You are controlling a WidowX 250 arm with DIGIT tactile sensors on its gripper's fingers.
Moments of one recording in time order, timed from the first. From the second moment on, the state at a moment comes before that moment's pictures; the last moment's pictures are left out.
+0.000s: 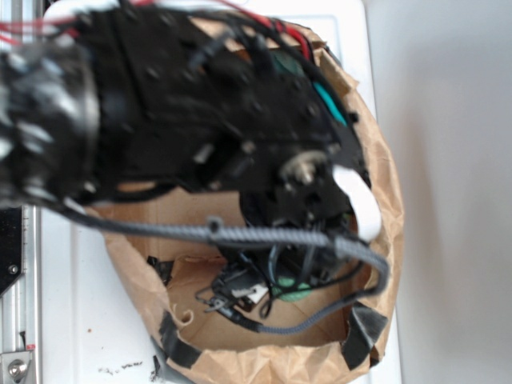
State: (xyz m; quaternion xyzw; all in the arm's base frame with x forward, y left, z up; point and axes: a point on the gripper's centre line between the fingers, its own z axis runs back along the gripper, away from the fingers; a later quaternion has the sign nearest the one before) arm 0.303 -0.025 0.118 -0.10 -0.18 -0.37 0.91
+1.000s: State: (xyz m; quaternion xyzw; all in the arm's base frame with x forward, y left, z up) arm 0.246 0.035 0.200 0.06 -0.15 -0.18 0.97
